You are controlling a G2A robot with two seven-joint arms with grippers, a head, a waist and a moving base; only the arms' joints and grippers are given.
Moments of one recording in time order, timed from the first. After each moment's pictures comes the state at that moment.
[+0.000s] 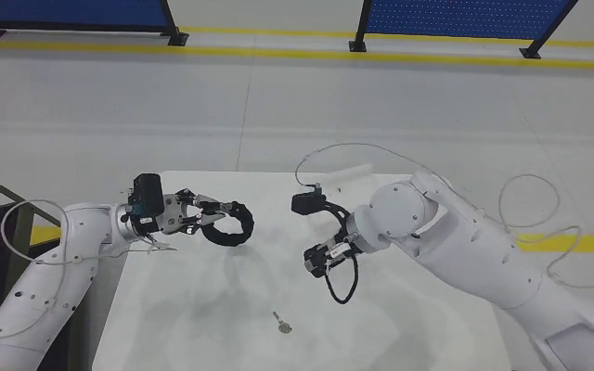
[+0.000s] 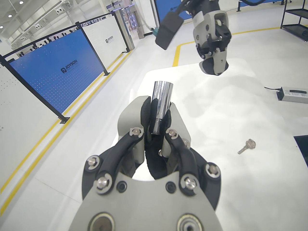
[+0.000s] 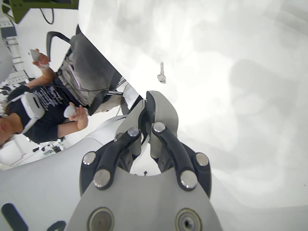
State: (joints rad) left arm 0.75 -0.85 -0.97 -1.25 1.54 -1.01 0.81; right arm -0.48 -0.91 0.61 -1.83 -0.03 0.42 1.35
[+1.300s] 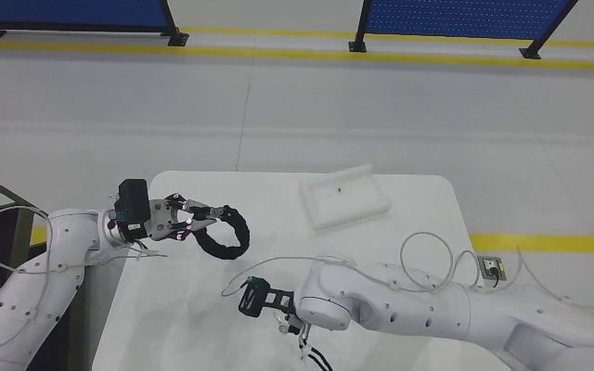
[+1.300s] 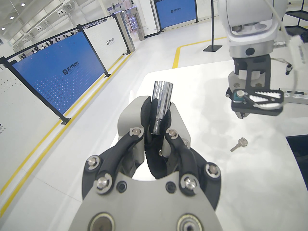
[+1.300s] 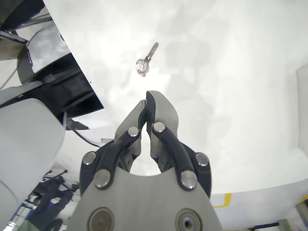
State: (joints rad) left arm 0.79 -0.80 -0.99 -1.31 1.49 -1.01 0.81; right arm -0.45 -1.10 0.17 -1.85 -0.56 0.10 1.36
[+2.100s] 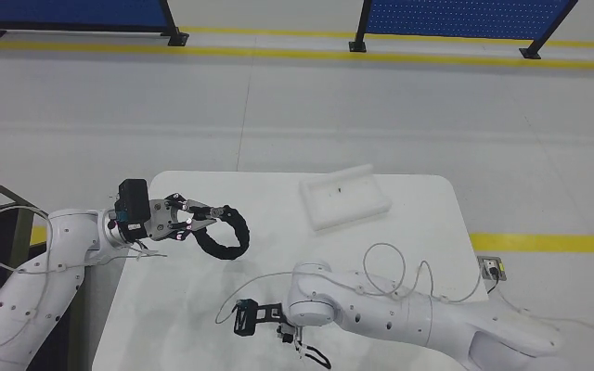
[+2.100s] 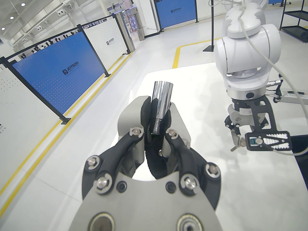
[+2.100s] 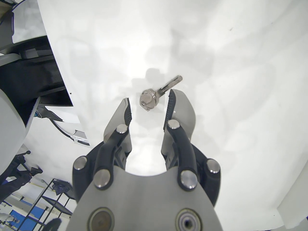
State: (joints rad) left arm 0.79 -0.80 -0.99 -1.31 1.49 -1.01 0.81; right arm -0.56 -1.23 0.17 -1.58 -0.64 -0.23 1.26
